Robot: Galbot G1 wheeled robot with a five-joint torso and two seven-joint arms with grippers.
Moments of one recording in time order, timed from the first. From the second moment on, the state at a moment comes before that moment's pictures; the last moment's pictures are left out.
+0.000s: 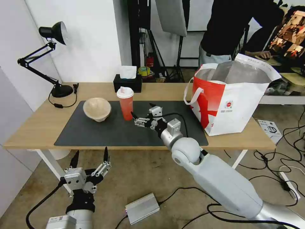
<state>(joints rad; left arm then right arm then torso) 1.93 -1.60 -0.47 -2.46 -0.04 -0.07 -0.11 -0.58 1.15 -0.29 1.73 0.58 -0.18 0.19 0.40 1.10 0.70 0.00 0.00</state>
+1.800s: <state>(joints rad) 1.93 -1.60 -0.47 -2.44 -0.05 -0.07 -0.11 -0.41 1.38 -0.34 1.35 0.57 -0.12 0.13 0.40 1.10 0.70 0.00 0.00</state>
